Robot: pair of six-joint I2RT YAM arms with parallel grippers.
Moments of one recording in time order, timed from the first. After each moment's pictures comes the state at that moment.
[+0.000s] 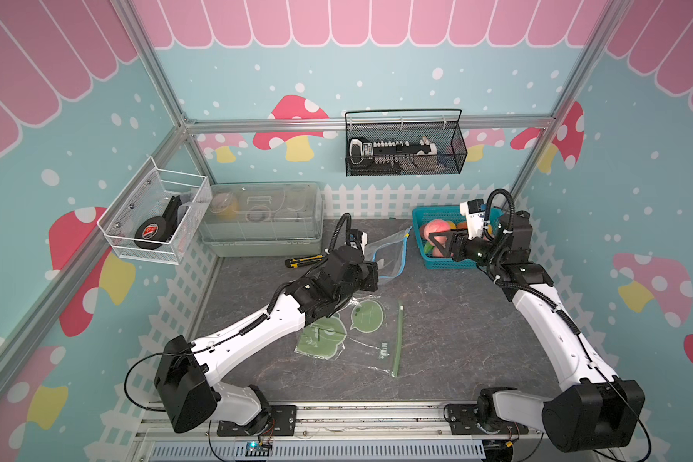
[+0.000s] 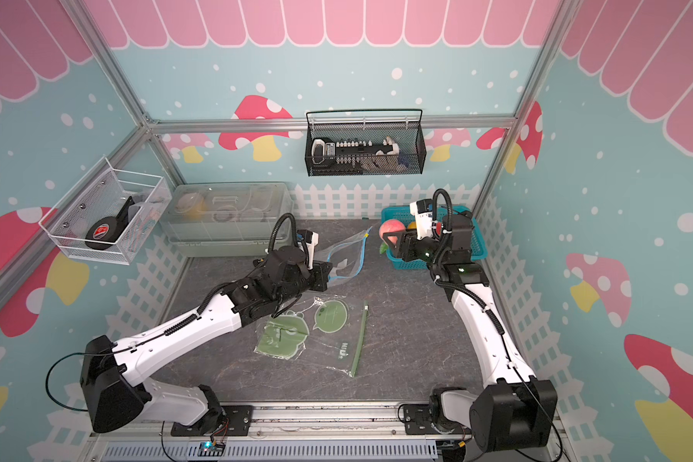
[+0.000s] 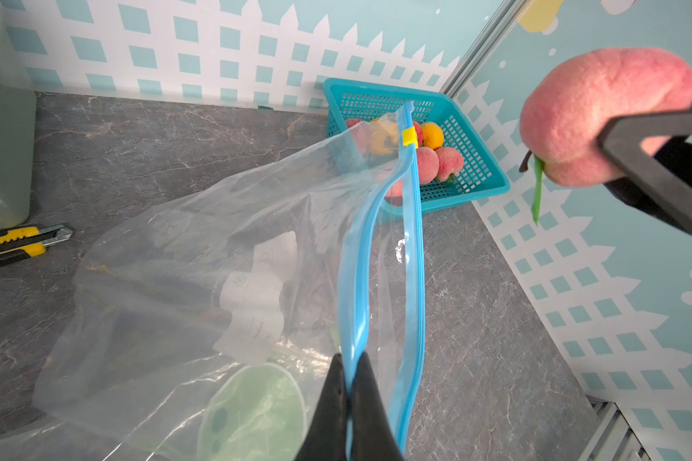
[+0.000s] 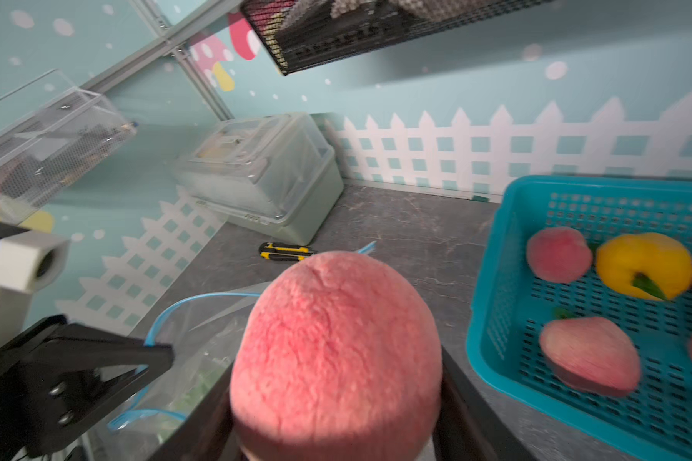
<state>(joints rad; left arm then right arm) -0.82 1.41 1.21 -0.27 -0.15 -0.53 0.11 1.24 1.15 -0.26 -0.65 0.17</state>
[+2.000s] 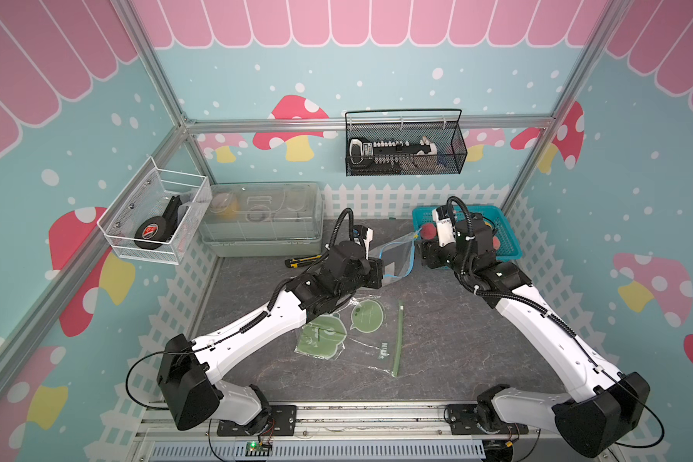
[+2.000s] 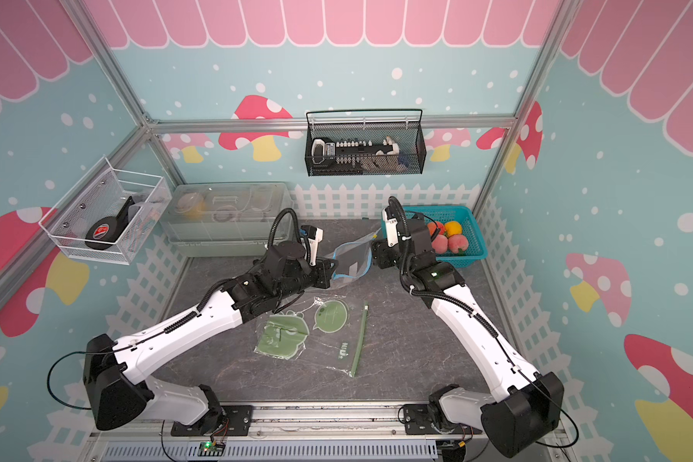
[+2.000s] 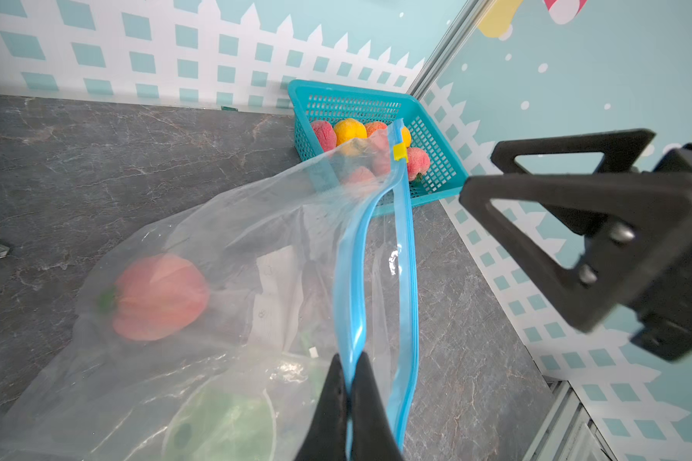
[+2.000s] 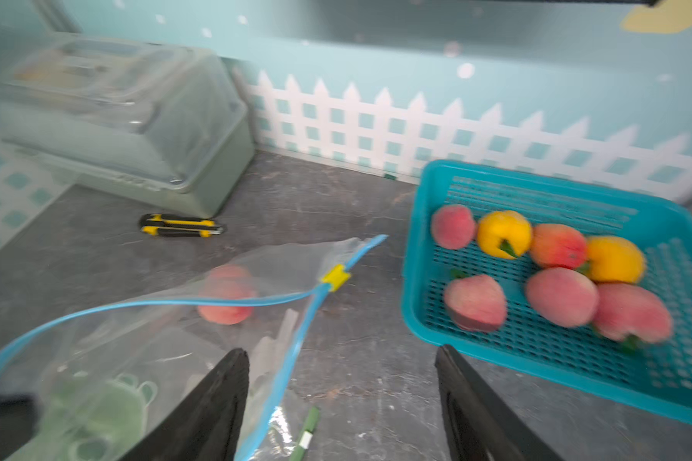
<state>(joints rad) -0.82 1.43 1.25 -0.27 -0.07 -0.53 0.40 1.27 1.25 -0.48 0.14 0.10</state>
